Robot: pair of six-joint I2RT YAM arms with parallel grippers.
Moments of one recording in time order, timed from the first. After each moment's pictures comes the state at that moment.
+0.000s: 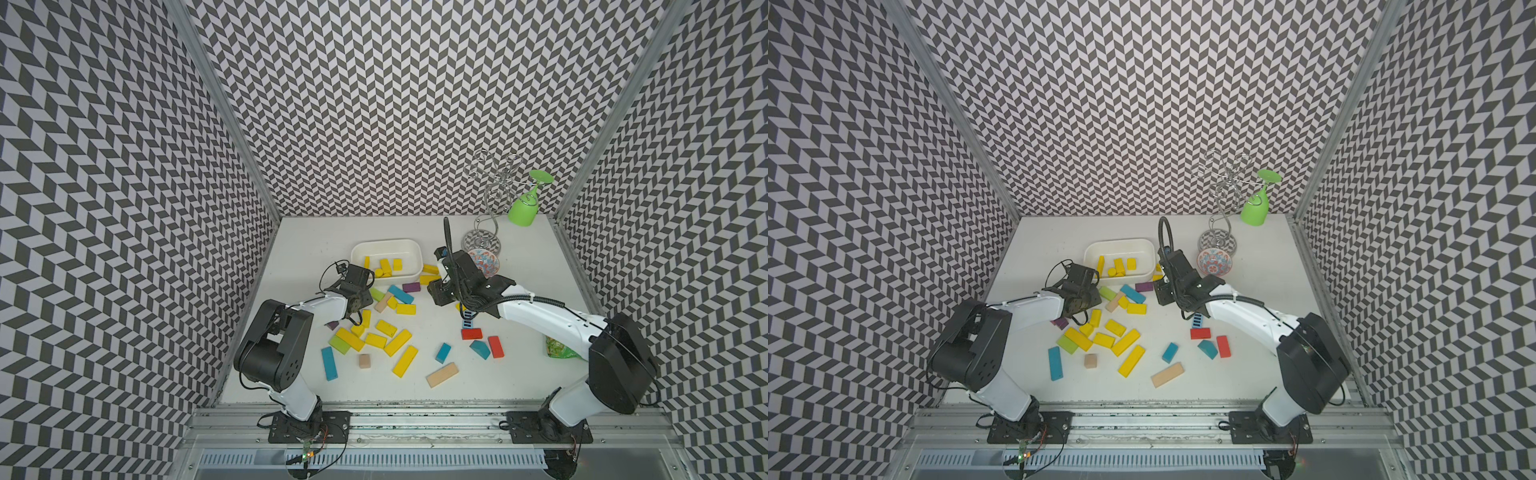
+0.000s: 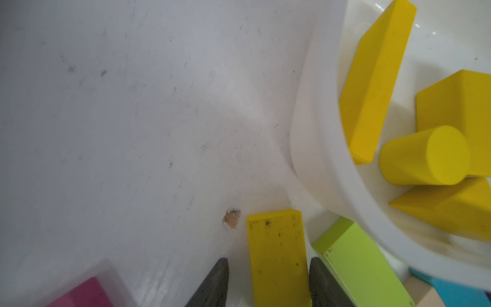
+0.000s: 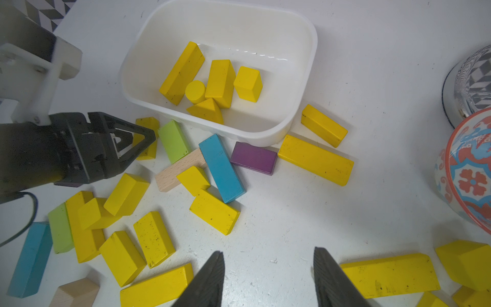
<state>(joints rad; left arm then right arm) -0.35 1.66 0.82 -0.17 -0.25 -0.69 0.70 1.56 1.12 -0.37 0.08 0.28</state>
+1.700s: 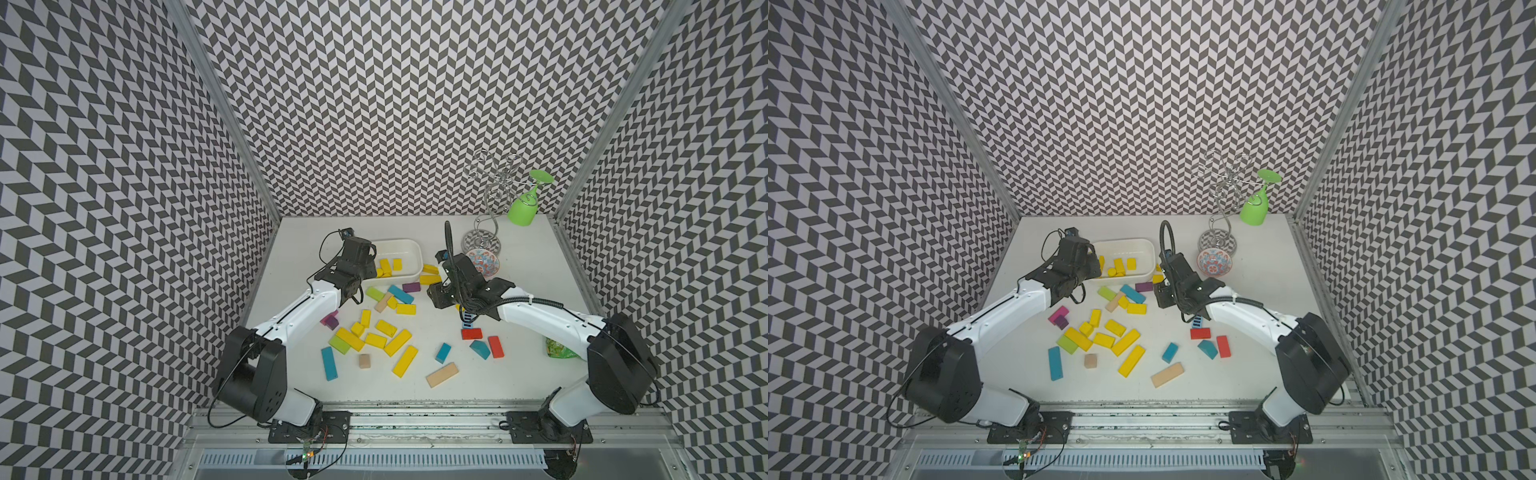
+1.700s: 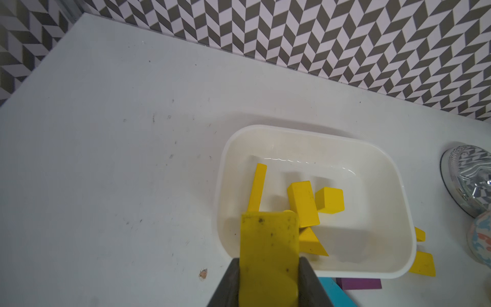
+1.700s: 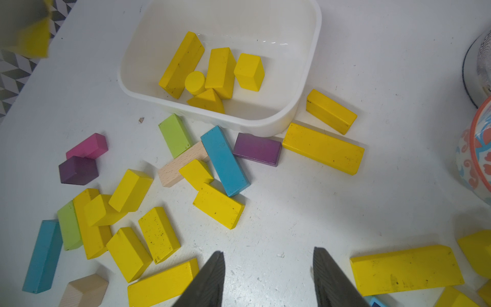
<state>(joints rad) -0.41 1.52 1.07 -0.28 -0.28 -0.47 0.70 1.56 1.08 -0.35 0.06 0.34</state>
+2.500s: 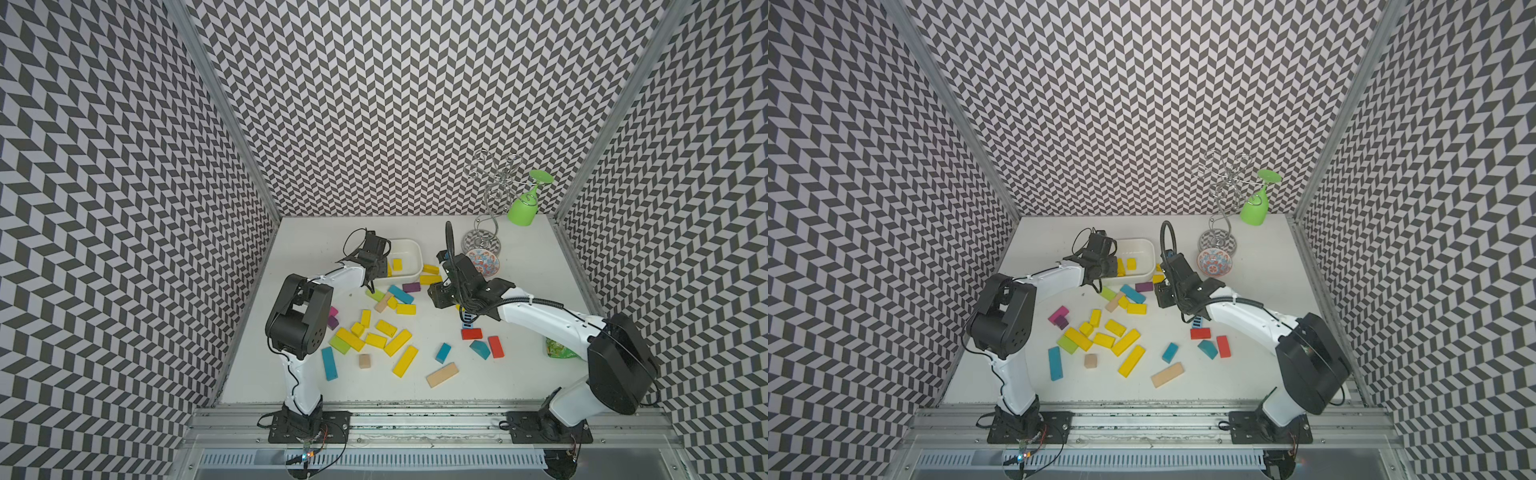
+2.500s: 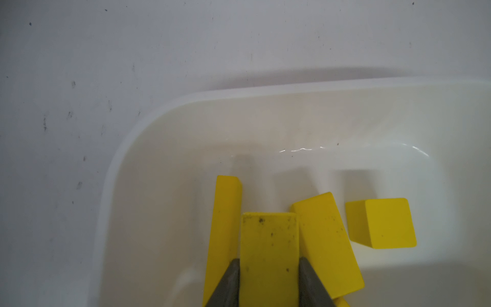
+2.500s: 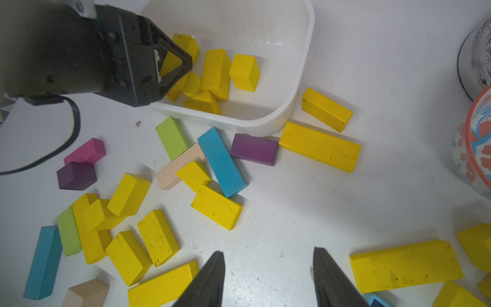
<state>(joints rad) -0.39 1.93 1.26 -0.22 -0.25 -0.31 0.70 1.56 1.08 -0.35 0.07 0.36</state>
